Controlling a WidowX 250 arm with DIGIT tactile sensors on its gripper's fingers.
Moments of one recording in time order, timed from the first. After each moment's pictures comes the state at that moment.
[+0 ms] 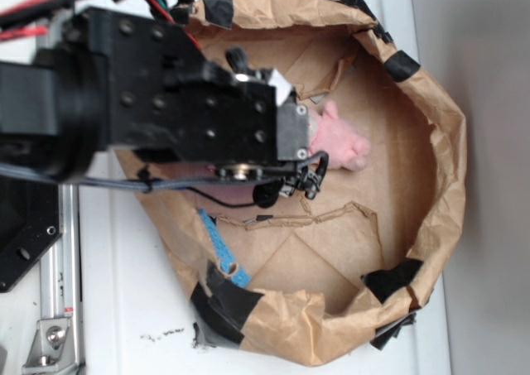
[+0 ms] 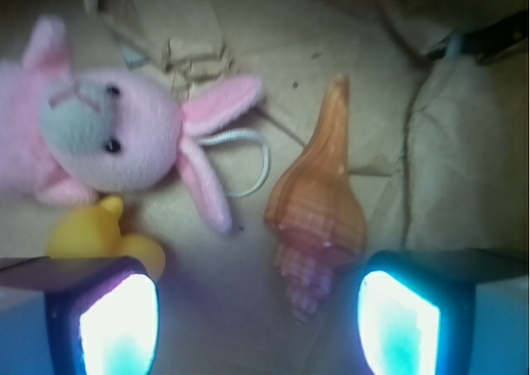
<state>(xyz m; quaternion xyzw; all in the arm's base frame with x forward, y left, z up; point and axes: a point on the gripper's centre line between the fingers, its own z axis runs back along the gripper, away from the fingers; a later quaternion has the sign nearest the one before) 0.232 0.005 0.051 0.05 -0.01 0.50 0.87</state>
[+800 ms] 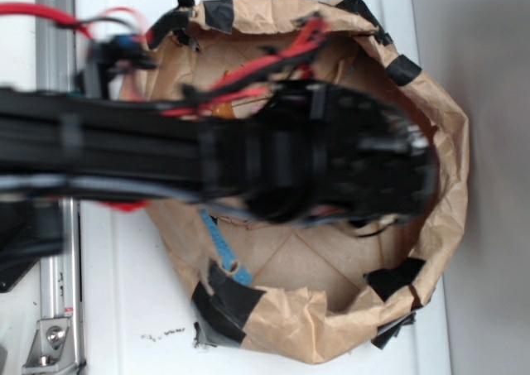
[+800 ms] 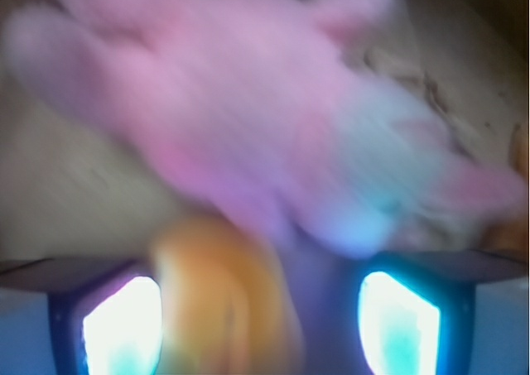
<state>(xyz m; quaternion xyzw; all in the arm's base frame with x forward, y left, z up) 0.302 -0.003 0.019 0.10 -0.02 0.47 0.88</state>
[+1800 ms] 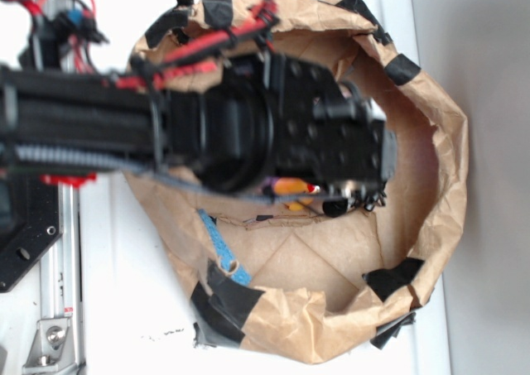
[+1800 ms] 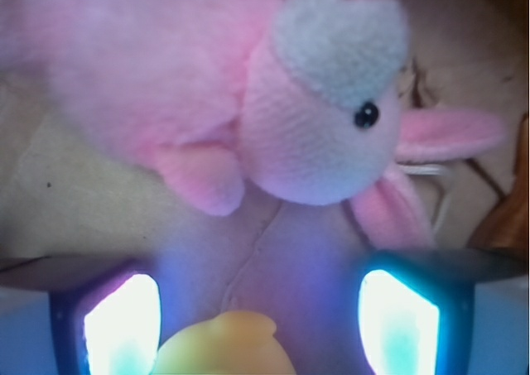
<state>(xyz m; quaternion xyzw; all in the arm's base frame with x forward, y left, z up) 0.273 0.003 0.015 0.04 0.00 0.48 0.87</state>
